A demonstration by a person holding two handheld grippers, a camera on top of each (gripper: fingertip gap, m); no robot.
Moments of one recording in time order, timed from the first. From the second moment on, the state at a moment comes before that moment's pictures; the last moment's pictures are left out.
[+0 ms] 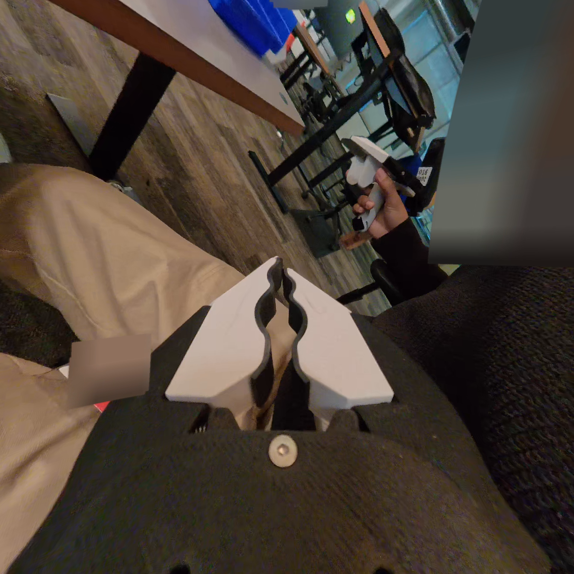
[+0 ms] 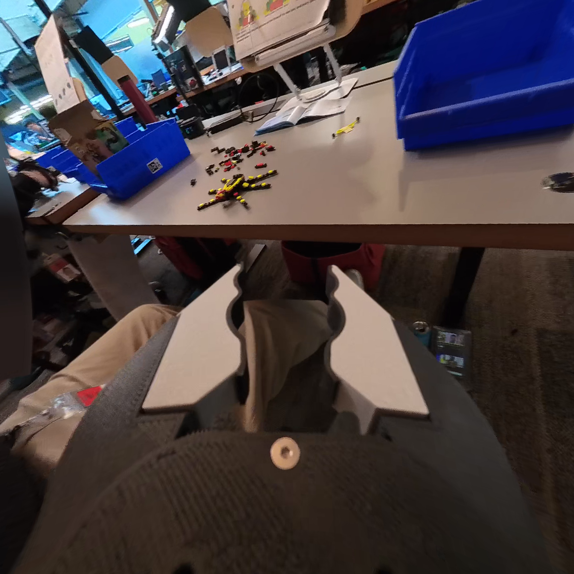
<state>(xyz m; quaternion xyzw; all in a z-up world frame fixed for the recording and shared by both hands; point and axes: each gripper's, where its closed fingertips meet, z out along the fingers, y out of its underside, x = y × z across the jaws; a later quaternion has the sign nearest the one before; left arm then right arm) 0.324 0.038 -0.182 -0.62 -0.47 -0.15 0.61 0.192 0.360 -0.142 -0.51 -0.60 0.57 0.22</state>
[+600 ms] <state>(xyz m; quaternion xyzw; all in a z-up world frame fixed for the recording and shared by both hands) 0.273 0.109 -0.168 -0.73 -0.37 -0.01 0.57 0.202 0.492 -0.288 -0.55 -0.66 0.33 0.39</state>
